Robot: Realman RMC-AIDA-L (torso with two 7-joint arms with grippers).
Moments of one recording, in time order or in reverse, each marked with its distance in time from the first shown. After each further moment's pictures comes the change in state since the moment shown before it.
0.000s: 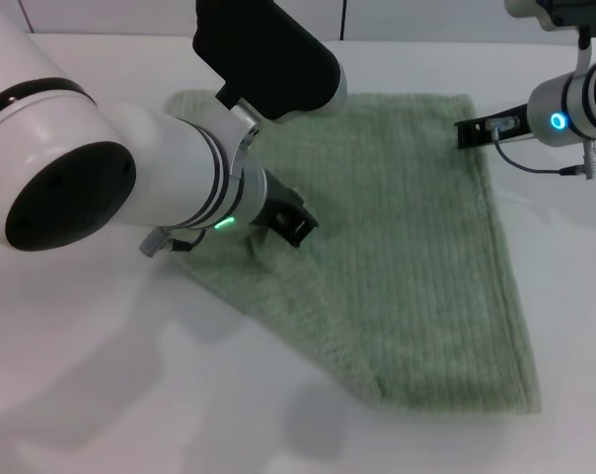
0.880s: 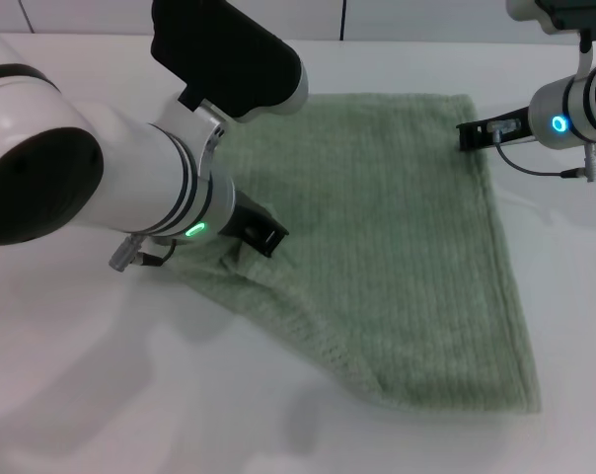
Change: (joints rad) left arm 0.032 0.004 -0.035 -0.053 0.003 -0.109 -0.058; right arm -0.004 0.000 0.000 -0.005 0.000 -0.005 0.000
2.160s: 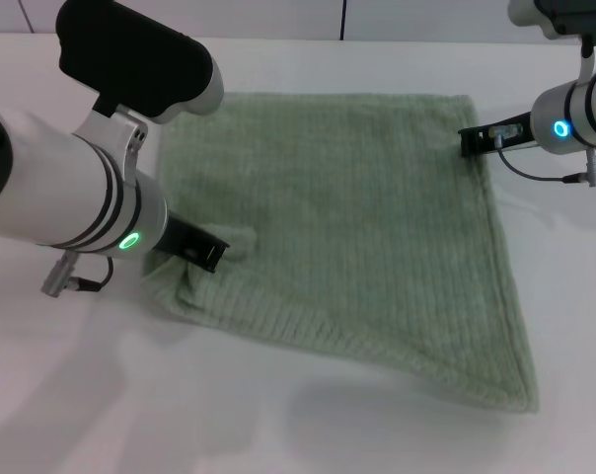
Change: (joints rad) left arm 0.097 0.002 -0.093 -0.095 0.000 -0.141 -0.038; right arm -0.006 0.000 0.000 0.000 0.000 0.010 0.001
